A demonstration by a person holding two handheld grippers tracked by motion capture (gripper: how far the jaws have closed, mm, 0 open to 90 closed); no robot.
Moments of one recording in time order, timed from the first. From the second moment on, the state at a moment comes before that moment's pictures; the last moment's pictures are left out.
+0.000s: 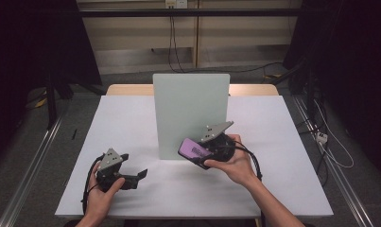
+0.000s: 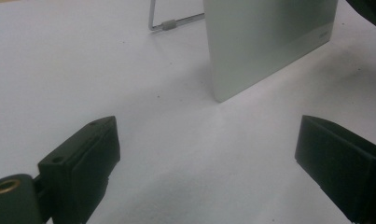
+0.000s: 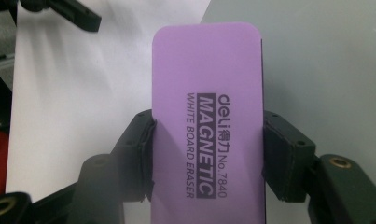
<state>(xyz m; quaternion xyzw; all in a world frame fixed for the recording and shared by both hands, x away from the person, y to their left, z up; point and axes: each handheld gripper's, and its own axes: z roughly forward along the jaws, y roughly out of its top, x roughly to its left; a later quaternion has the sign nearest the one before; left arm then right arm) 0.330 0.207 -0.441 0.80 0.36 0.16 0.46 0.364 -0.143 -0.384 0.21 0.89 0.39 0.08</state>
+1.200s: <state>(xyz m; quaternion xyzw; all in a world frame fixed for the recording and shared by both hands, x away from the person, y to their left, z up) 0.329 0.208 -0.439 0.80 0.36 0.16 0.46 0.346 -0.132 -0.402 0.16 0.93 0.33 0.02</state>
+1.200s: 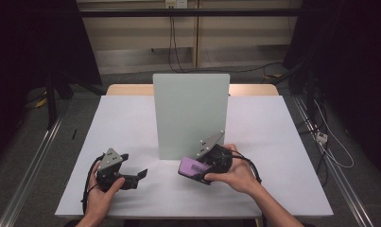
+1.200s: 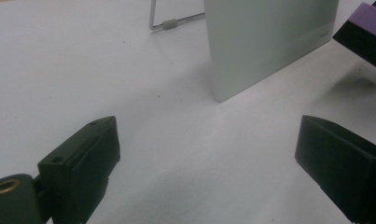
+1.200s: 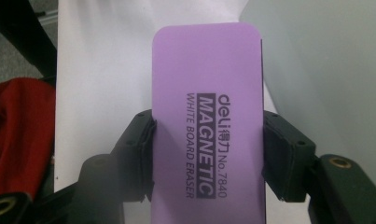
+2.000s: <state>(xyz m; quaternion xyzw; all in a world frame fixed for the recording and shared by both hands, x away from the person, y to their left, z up) 0.329 0.207 -0.439 0.80 0.36 0.16 0.46 0.335 -0.121 -0.421 0.15 0.95 0.29 -0.02</state>
